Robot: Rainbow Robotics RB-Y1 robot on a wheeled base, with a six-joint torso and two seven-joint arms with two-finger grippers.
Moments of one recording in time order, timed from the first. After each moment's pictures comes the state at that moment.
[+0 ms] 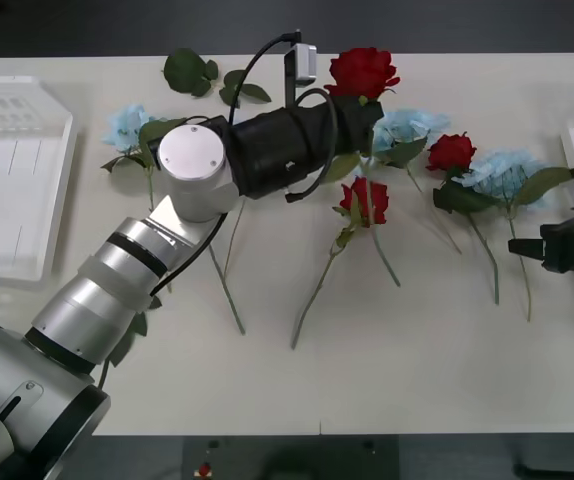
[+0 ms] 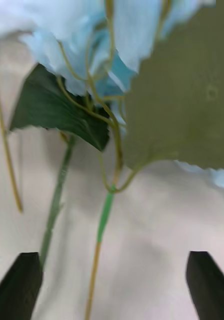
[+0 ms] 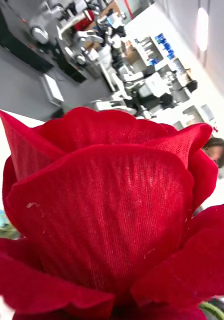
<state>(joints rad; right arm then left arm) -0.39 -0.94 0.32 -0.94 -1.97 0.82 2.71 -0.71 0.18 -0.37 -1.24 1.74 0.52 -2.14</state>
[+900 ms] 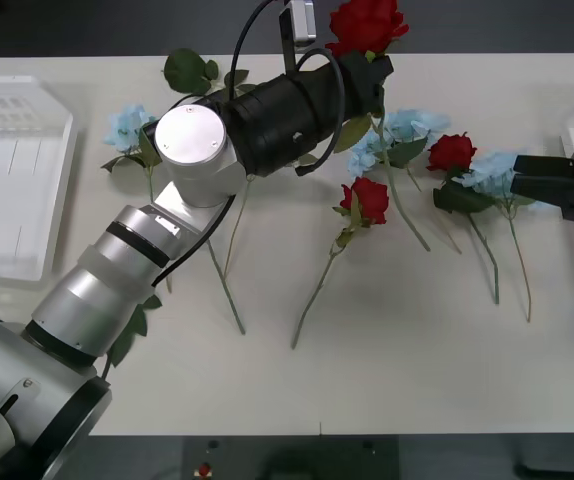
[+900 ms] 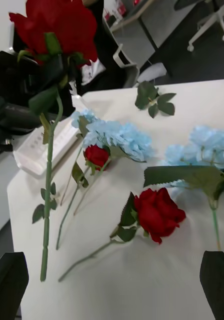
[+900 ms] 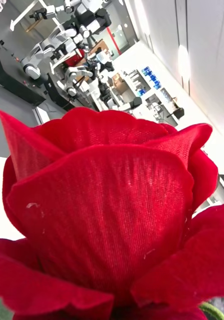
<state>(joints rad) -0.32 -0.96 0.10 -1.21 -2.37 1.21 2.71 -0.73 0.18 -0.37 -1.32 1.79 0.42 -2.14</state>
